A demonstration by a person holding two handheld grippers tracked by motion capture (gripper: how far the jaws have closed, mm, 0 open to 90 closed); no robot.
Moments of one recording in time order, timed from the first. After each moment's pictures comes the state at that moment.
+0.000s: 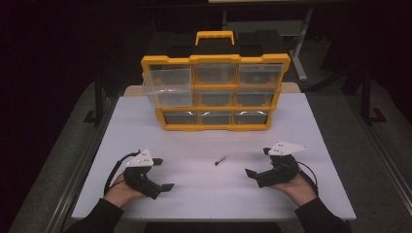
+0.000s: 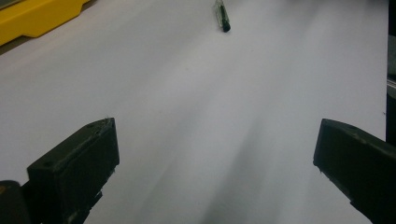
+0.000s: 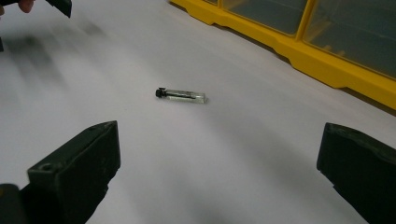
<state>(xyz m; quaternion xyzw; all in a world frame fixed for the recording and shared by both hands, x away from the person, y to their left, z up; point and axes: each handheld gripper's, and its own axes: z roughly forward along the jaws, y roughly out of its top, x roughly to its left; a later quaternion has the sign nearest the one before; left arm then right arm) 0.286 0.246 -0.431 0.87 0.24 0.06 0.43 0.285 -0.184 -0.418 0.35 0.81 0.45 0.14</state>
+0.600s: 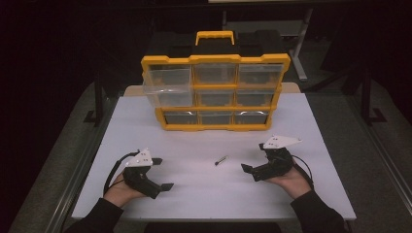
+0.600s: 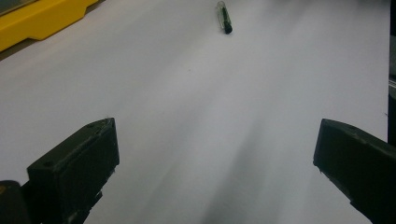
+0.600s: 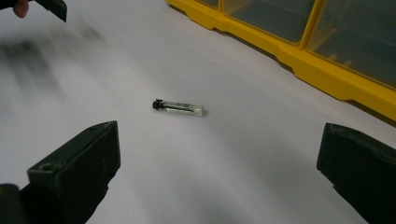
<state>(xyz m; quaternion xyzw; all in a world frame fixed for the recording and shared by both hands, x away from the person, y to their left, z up) 0.286 0.247 -0.429 0.87 0.24 0.07 0.43 0.301 -0.174 -0.414 0.34 0.81 0.45 0.13</state>
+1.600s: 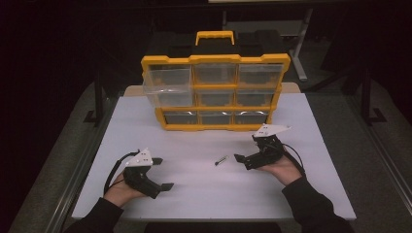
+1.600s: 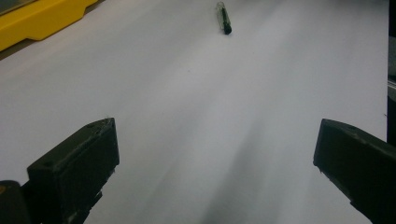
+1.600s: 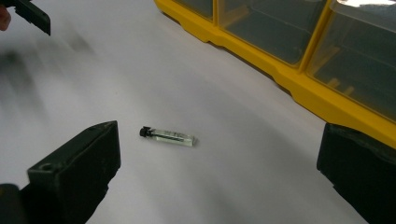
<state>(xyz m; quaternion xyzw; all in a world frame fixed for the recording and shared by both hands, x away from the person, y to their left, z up) 0.286 0.247 -0.430 0.87 0.24 0.07 0.43 0.330 -0.155 -0.404 0.34 0.82 0.44 0.13</state>
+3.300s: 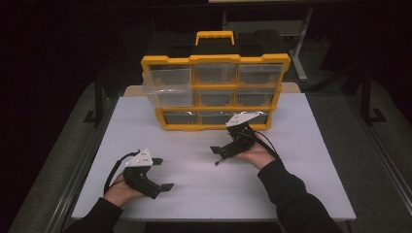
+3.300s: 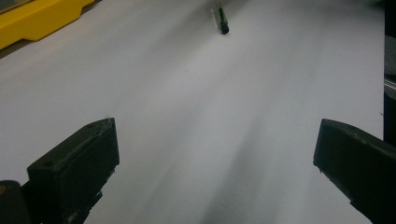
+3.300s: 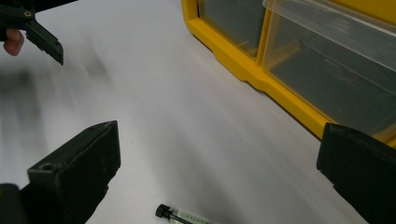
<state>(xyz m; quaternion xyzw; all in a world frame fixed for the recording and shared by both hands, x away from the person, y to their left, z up) 0.286 0.247 -0.430 0.87 0.24 0.07 0.43 0.371 -0.089 -0.401 0.29 0.84 0.44 0.10</state>
